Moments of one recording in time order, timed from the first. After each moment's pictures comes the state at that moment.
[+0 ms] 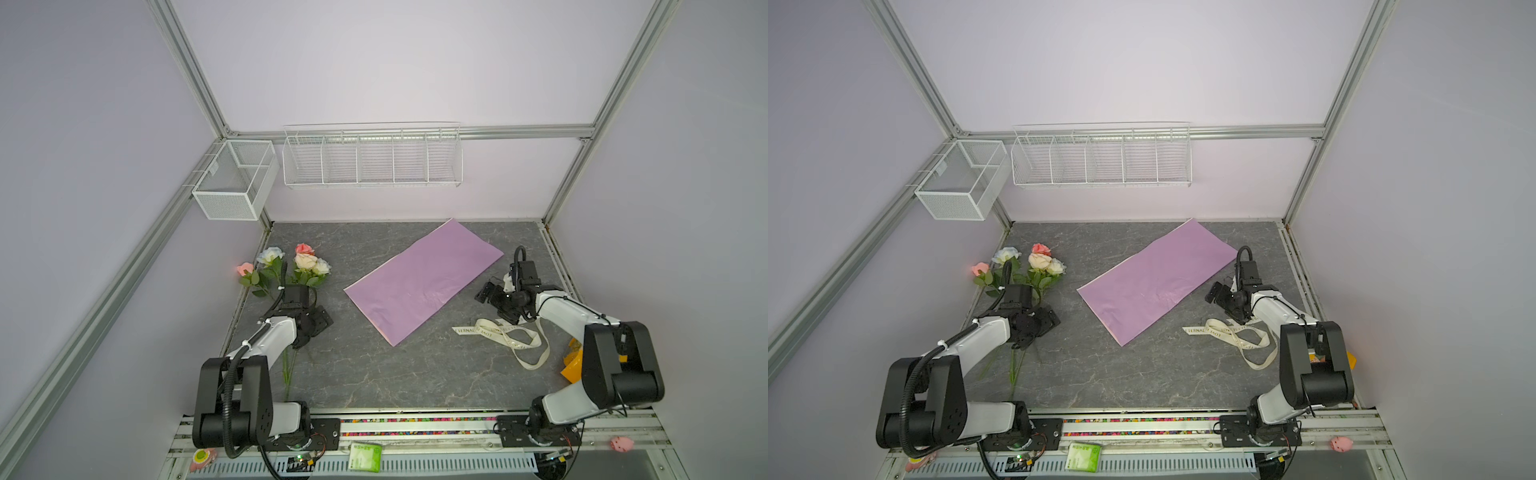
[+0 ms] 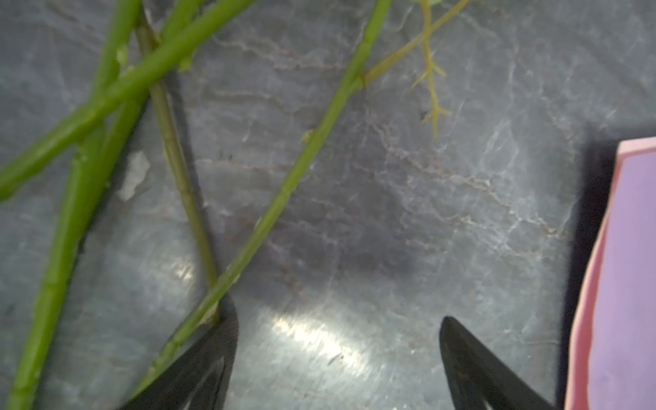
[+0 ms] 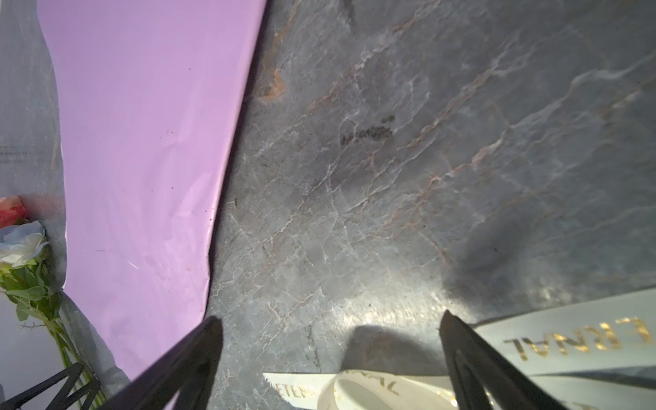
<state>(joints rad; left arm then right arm) -0.03 1.33 0.63 -0.47 0.04 -0.62 0.09 1.56 0.87 -0.42 -0.29 0.63</state>
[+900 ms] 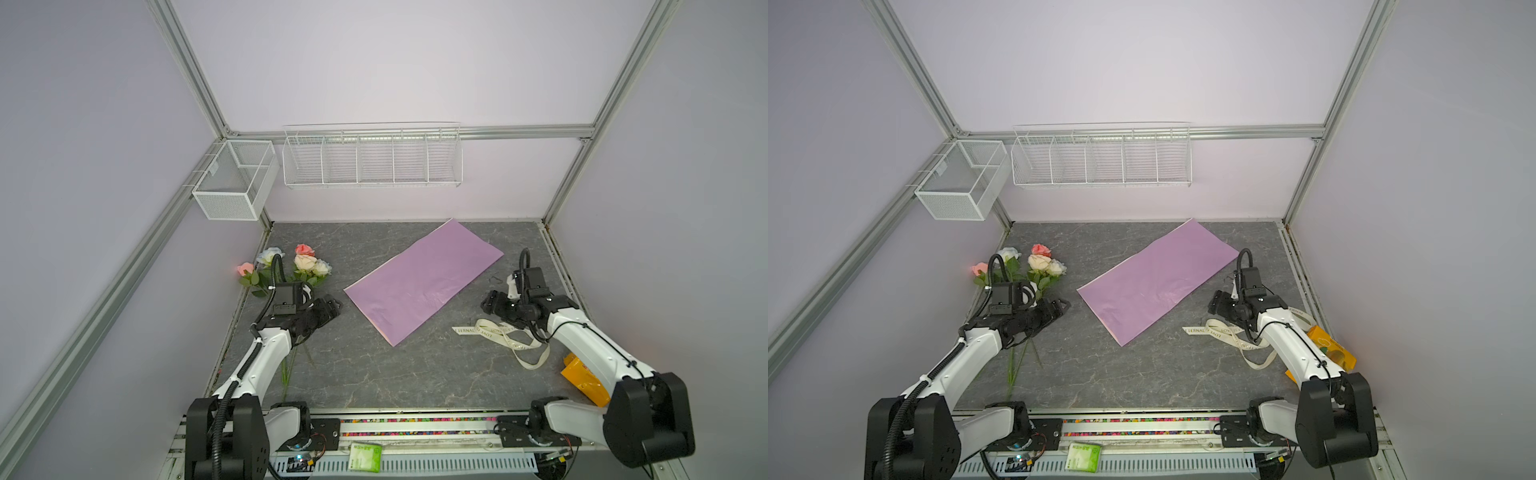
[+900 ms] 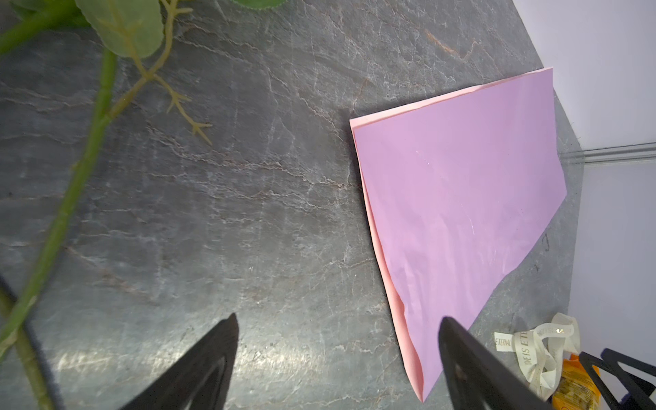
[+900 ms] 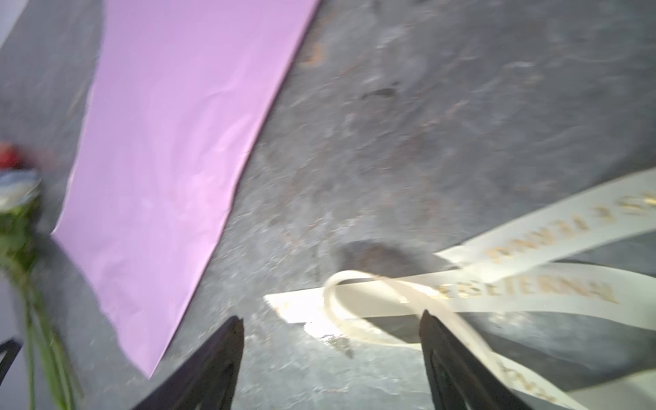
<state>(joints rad) -0.03 1.17 0.63 -0.37 0.37 -0.56 0.23 1.26 0.80 -0.56 -0.21 0.56</state>
